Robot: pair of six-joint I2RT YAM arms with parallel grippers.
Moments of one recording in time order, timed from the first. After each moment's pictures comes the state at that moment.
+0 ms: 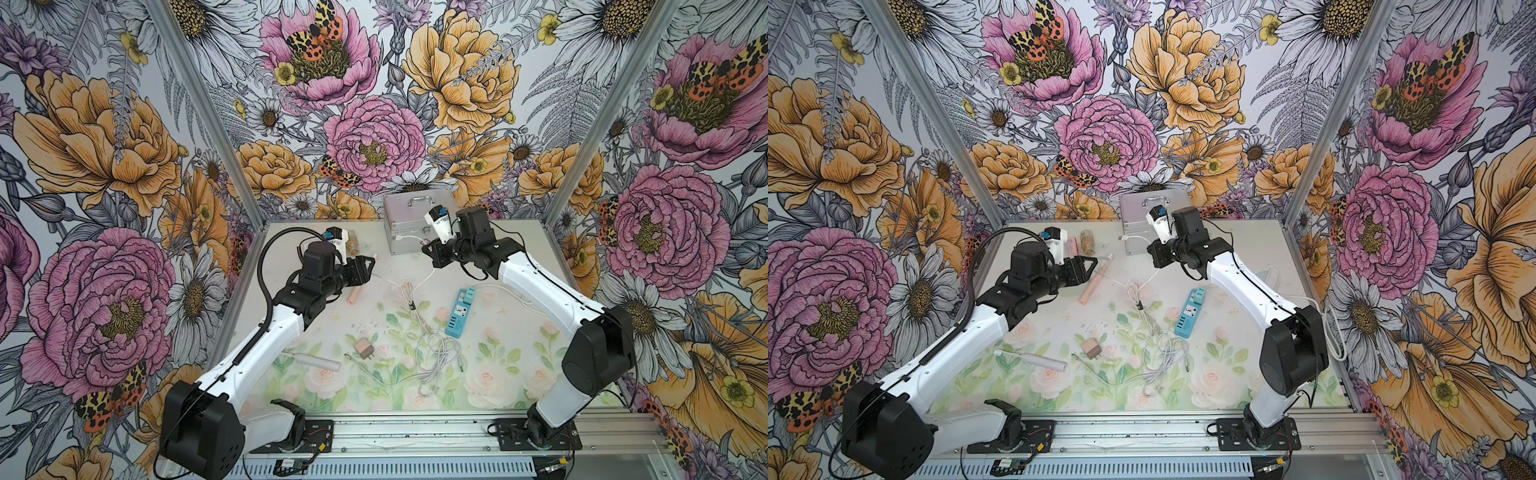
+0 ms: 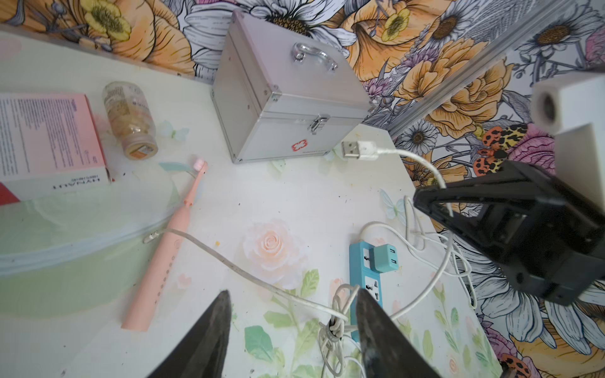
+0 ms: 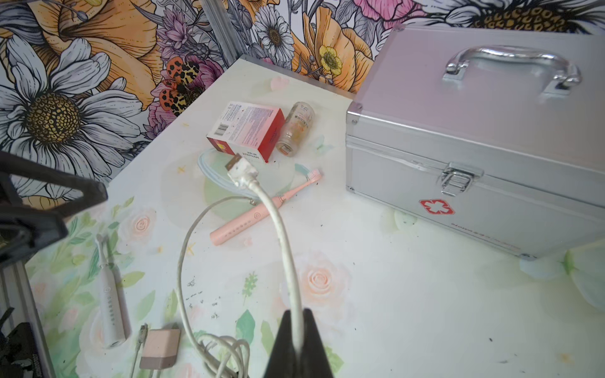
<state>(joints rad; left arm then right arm) -0.36 1.22 0.98 -0.25 0.21 -0.47 0.45 1.65 1.47 -0.49 -0.35 -0.03</state>
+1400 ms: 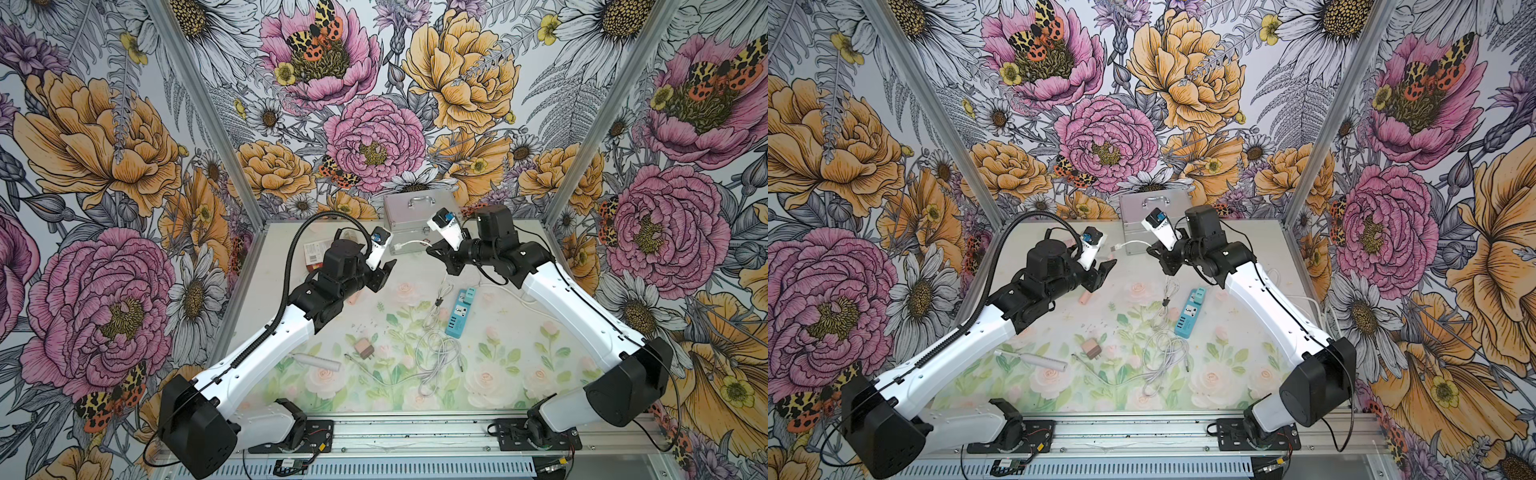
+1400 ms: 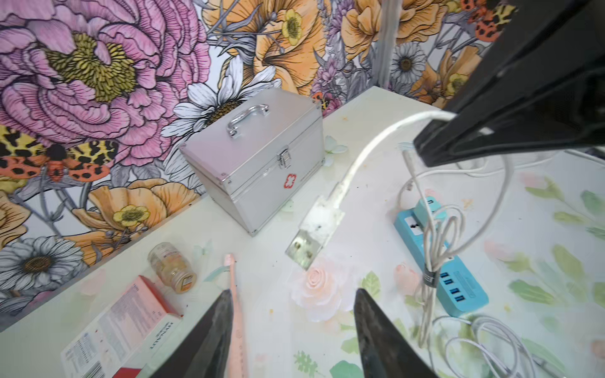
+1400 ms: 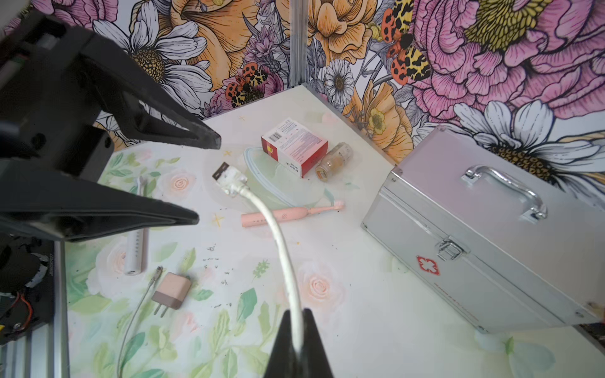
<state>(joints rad) -0.59 1.22 1.05 -0.22 -0.04 0.17 0.45 1.50 1.47 -0.57 -0.49 -0.26</state>
